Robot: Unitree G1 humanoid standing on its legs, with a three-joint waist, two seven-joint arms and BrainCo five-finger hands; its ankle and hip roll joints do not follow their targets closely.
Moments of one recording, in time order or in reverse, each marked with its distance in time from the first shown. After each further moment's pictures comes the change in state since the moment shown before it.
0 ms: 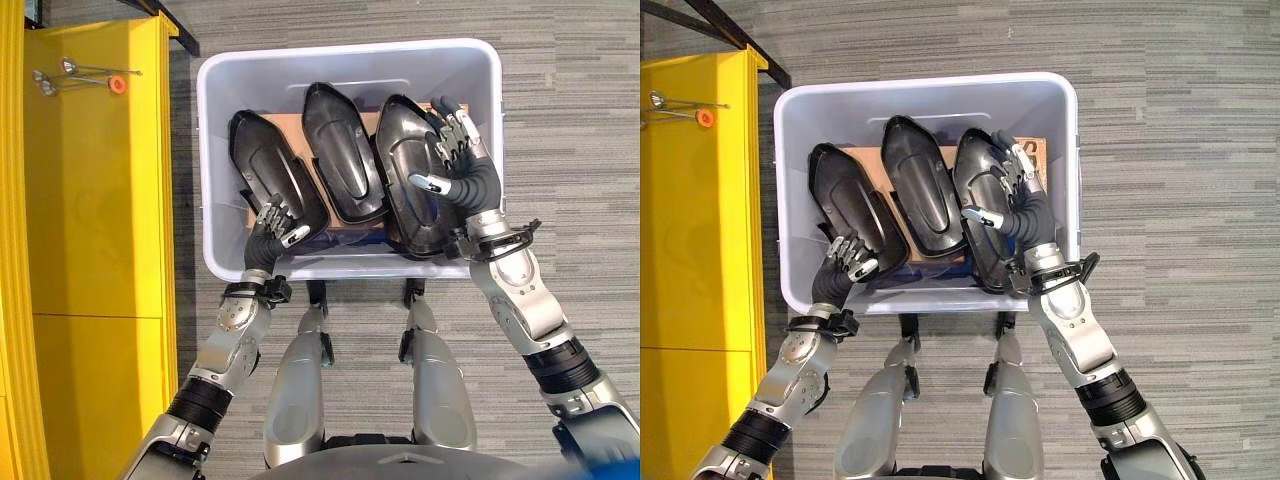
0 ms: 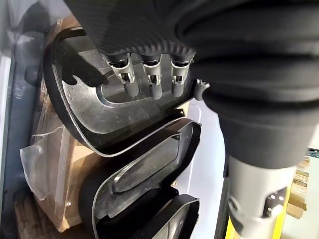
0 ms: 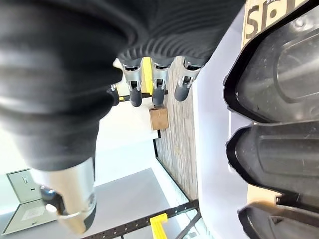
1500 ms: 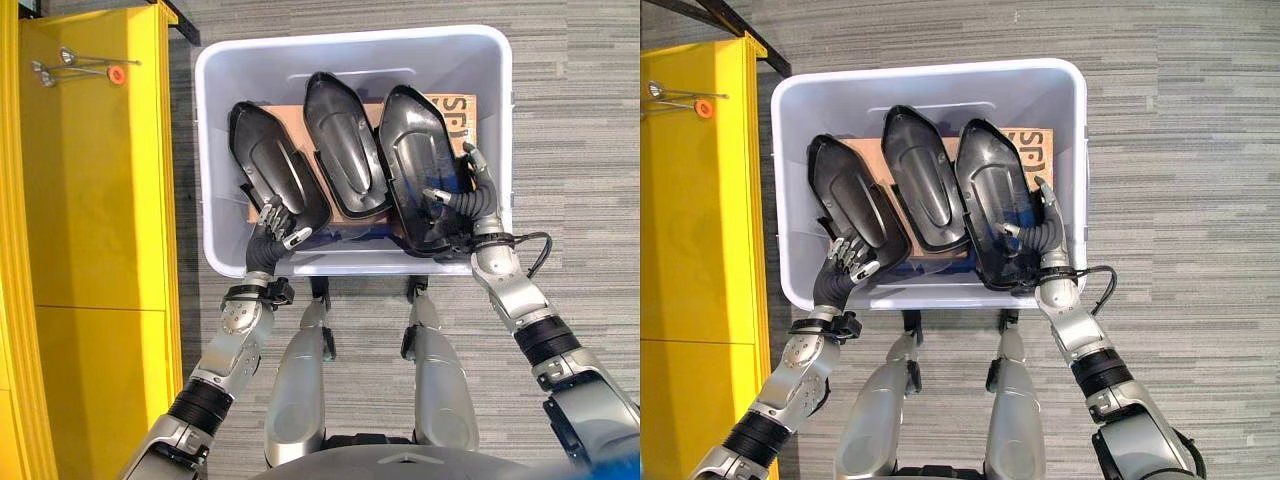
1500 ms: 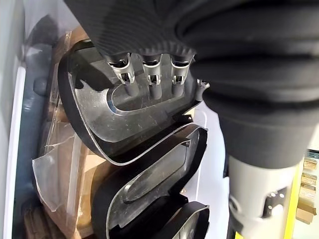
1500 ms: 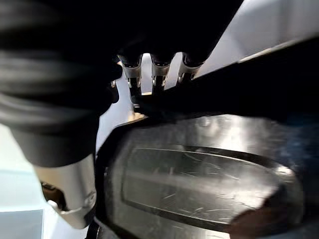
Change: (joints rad) left arm 0.002 0.013 -0.044 0.001 0.015 -0.042 0.056; right arm -0.112 0.032 0.012 0.503 -0.224 0.093 -0.209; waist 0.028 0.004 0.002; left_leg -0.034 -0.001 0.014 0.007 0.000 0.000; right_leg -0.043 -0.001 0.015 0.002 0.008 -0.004
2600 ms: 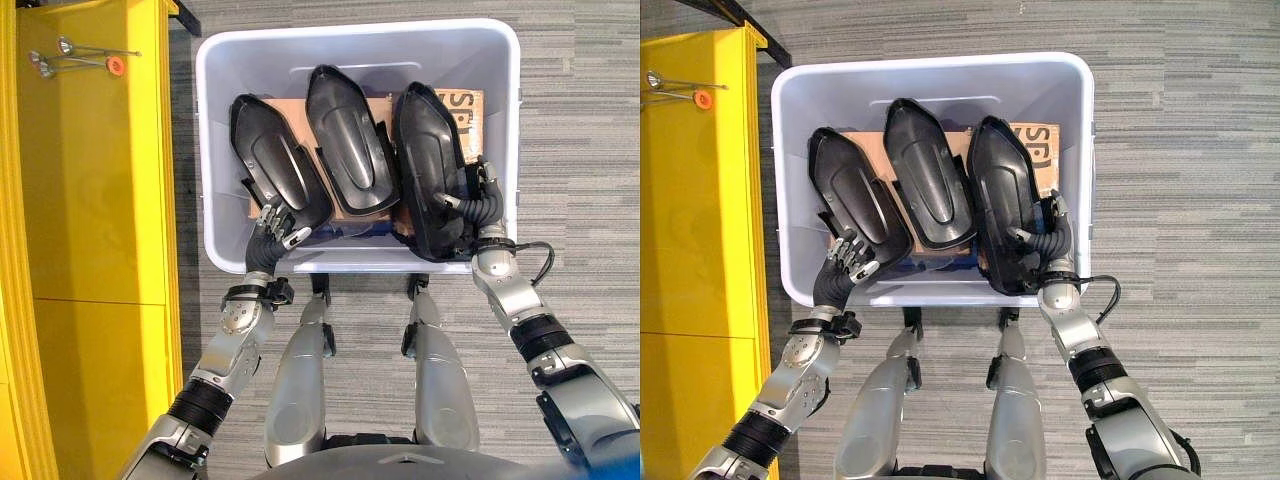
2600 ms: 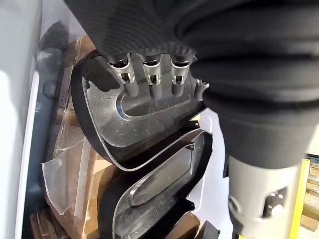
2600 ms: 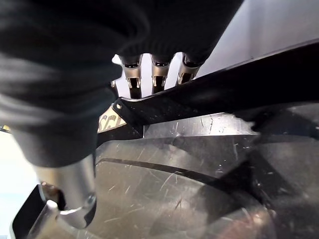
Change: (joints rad) left arm 0.000 0.006 -0.004 0.000 -0.016 0.000 0.002; right arm -0.043 0.027 -0.013 0.178 0.004 -0.012 -0.080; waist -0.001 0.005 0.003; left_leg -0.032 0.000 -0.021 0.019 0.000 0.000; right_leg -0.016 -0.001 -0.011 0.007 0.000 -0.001
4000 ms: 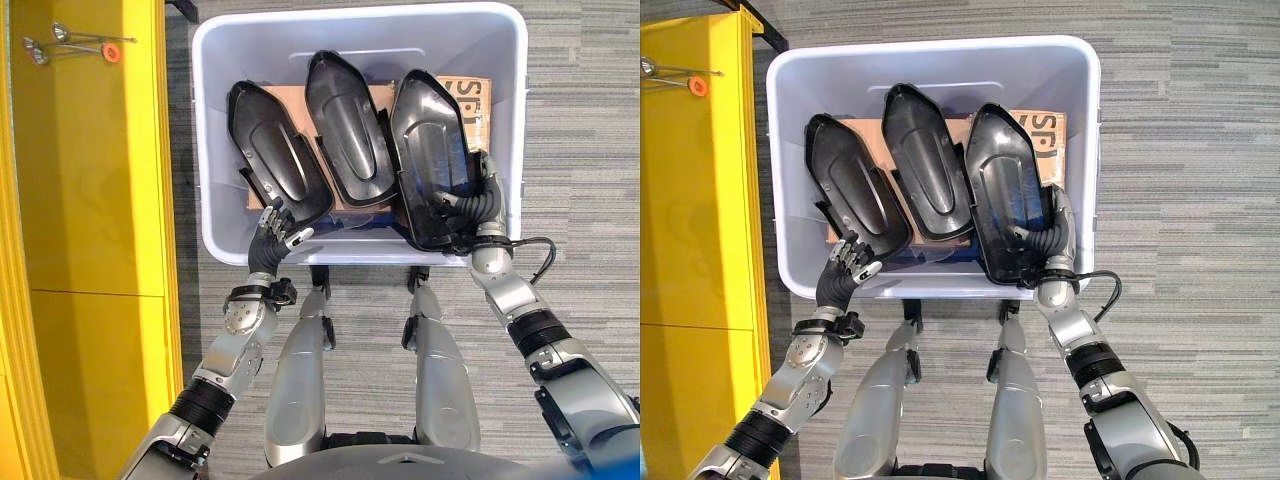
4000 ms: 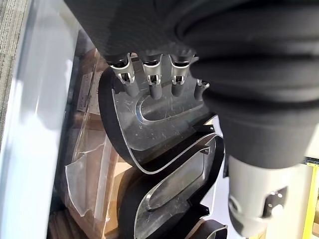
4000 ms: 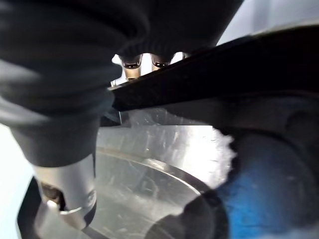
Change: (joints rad) left arm -0.005 0.001 -0.030 0.000 0.000 -0.001 0.044; right arm -0.017 -0.001 0.033 0.027 -0.188 0.032 -0.090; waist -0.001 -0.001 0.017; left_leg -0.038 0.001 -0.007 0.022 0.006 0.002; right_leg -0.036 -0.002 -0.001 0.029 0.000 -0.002
